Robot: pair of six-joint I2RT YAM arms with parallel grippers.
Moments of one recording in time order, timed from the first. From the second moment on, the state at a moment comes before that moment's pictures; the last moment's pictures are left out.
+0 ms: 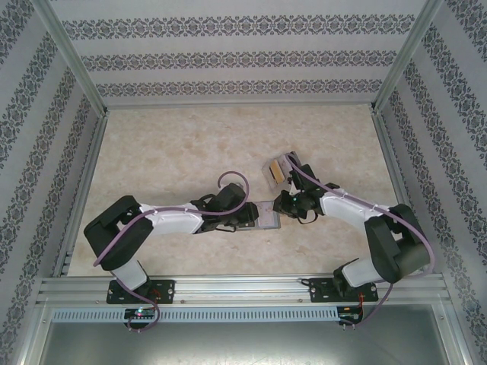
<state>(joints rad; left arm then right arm) -0.86 1.65 0.80 0.03 0.07 -1.04 0.42 1.44 0.70 -0.37 -0.34 0.73</state>
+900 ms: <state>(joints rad) -0.66 1.57 0.81 0.03 0.10 -0.92 0.43 1.75 1.33 -0.74 0.11 0.31</state>
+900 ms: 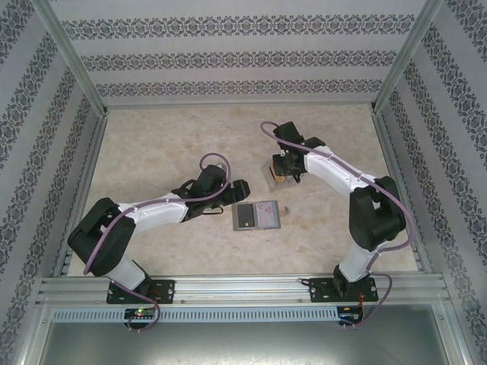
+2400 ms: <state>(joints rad) -0.63 1.61 0.86 0.03 0.19 -0.92 0.54 2.04 1.56 -0.89 0.48 0.20</state>
